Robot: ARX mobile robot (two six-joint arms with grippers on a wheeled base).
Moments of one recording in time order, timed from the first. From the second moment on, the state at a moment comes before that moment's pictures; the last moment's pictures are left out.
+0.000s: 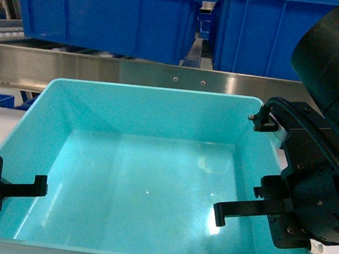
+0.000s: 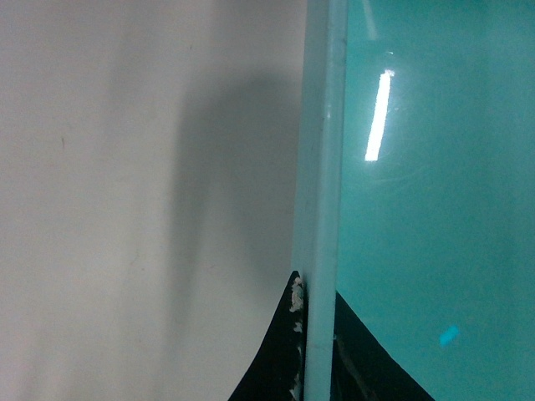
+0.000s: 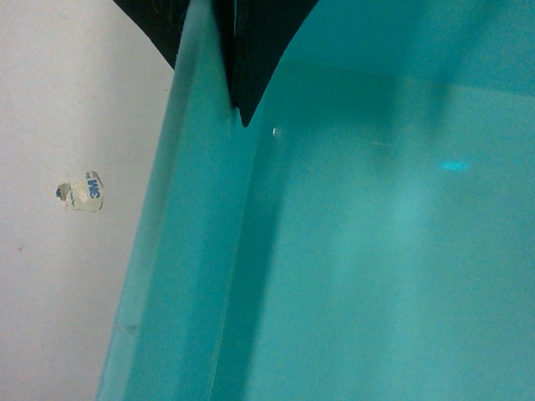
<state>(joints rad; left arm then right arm) -0.22 1.48 0.49 0.20 -0.17 -0.29 0.48 1.69 0.93 -0.31 0.18 0.23</state>
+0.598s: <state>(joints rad) -0.22 1.48 0.49 0.20 -0.17 -0.29 0.48 1.69 0.92 -0.31 0.18 0.23</state>
